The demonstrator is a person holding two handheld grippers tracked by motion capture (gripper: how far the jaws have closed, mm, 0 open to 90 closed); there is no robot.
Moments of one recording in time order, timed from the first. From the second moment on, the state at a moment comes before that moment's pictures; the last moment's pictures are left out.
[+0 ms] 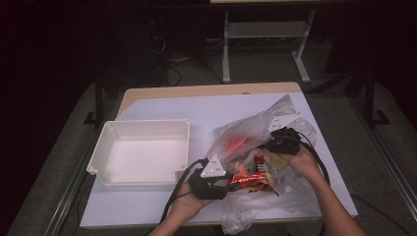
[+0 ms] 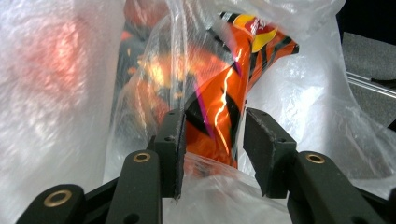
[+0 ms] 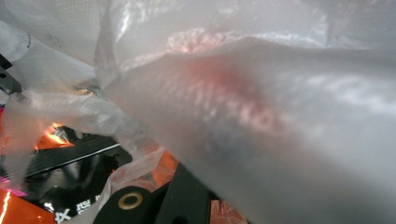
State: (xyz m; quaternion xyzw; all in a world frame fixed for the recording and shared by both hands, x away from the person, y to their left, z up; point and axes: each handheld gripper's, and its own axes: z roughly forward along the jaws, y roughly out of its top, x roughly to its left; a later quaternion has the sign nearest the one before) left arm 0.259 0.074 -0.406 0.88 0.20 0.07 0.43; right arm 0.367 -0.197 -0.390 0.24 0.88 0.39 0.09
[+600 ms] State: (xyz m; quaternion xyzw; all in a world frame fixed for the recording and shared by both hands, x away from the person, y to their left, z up) left arm 0.260 0.075 -0.422 0.88 0.21 0.07 0.41; right arm 0.377 -0.211 -0.395 0.26 0.88 0.39 0.10
